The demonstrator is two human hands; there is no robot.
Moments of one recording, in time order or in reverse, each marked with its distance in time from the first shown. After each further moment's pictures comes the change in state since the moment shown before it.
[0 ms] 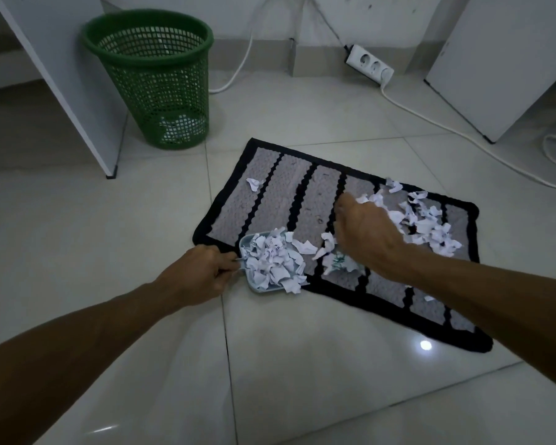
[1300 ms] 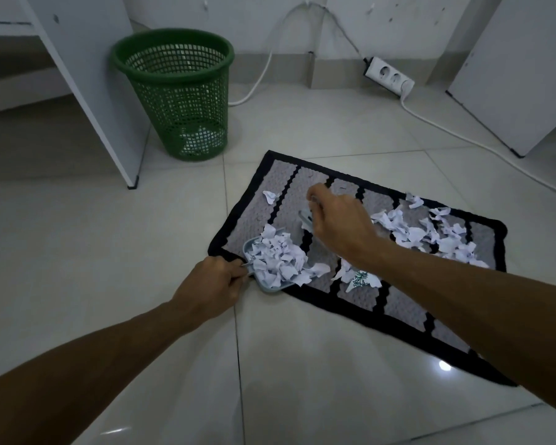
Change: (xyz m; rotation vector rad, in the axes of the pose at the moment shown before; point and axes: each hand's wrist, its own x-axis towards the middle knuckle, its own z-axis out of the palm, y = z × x) left_hand -0.001 0.004 0.004 0.023 0.163 -0.211; right_hand 0.051 -0.041 0.013 0.206 0.138 -0.186
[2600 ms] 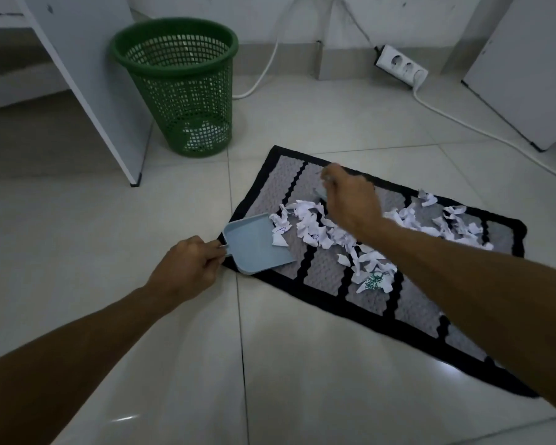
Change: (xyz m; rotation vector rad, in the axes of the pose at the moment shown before) left_hand 0.010 -0.053 -0.018 0.044 0.027 -0.060; right_hand 0.042 0.031 0.022 0.054 0.068 0.101
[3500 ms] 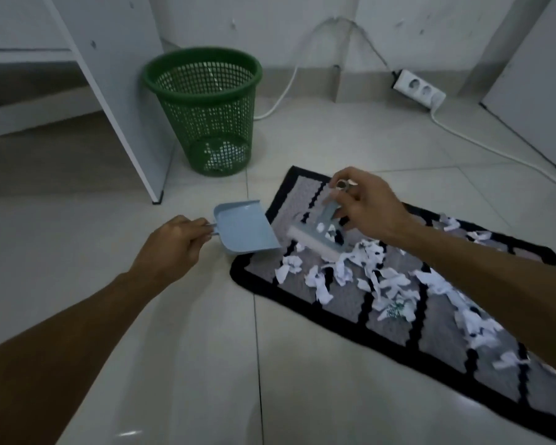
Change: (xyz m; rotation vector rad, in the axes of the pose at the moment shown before) left_hand 0.033 -0.048 -0.048 0.132 0.161 0.036; right_hand 0.020 -0.027 -0.040 0.599 -0.242 0.129
